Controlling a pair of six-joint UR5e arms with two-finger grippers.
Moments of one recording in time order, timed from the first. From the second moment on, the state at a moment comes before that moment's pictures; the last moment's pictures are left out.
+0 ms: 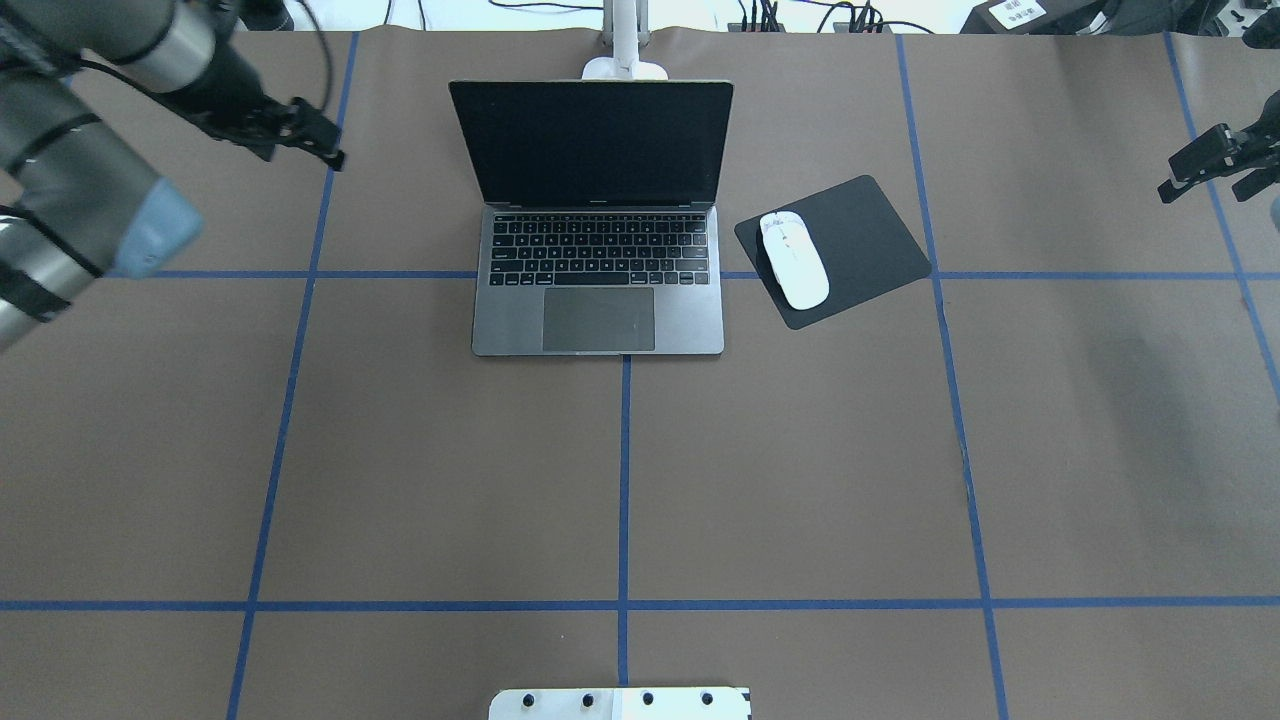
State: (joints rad) left arm -1.10 -2.06 -1.45 -1.96 -2.33 -0.57; right arm 1.33 -1.29 1.43 -1.45 2.38 0.29
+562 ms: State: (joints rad) left arm -1.33 -1.74 -1.55 -1.92 -2.38 -0.23; right arm 1.33 -1.31 1.47 -1.45 2.37 0.30
